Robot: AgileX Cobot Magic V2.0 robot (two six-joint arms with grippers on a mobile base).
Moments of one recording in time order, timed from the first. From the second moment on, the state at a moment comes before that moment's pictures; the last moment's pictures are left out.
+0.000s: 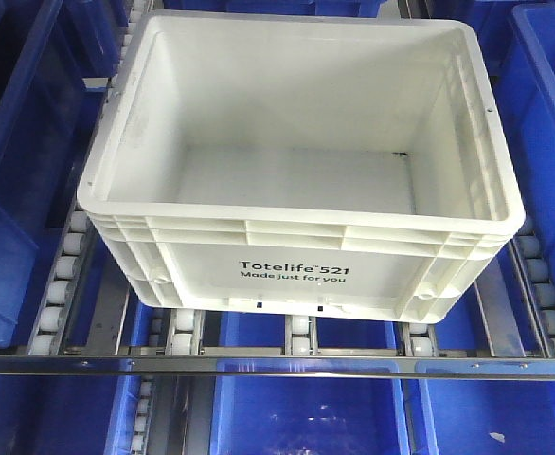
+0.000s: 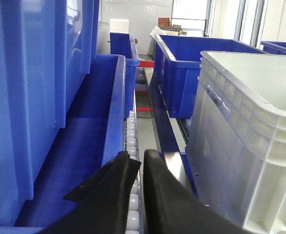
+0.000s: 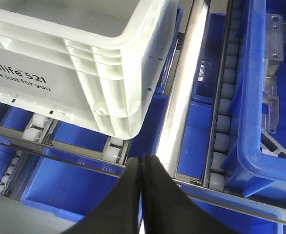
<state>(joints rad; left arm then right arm) -0.01 -0.01 0.03 -0.05 0.00 0.00 0.25 0.28 -0.67 -0.04 1.07 -0.03</state>
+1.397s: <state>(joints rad) -0.01 -0.01 0.03 -0.05 0.00 0.00 -0.05 -0.01 -0.13 -0.07 0.31 0.00</state>
